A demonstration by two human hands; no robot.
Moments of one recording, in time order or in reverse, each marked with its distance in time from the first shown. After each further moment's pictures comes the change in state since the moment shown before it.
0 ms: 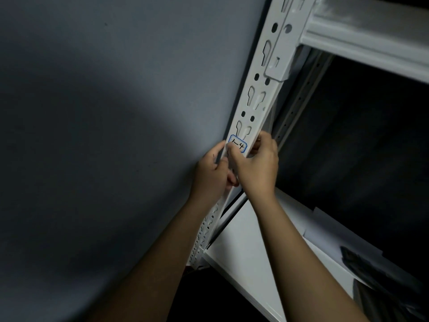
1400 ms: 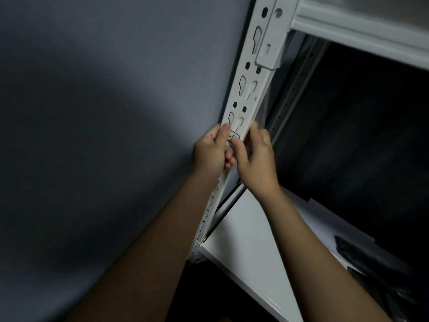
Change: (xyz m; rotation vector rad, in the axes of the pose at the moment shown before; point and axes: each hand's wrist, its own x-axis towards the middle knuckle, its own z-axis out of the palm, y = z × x) left_hand 0.015 0.017 0.014 -0.294 -0.038 -0.048; right_hand 0.007 0.024 -0.015 -0.010 -0.178 -0.275
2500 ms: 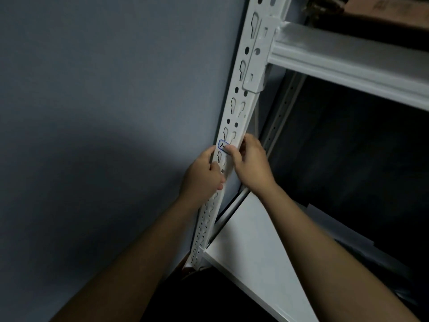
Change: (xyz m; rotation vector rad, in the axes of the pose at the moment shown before) left_hand -0.027 0.006 -0.022 0.645 0.009 0.084; right_hand 0.012 -0.014 -0.013 -0.027 -0.106 0.117
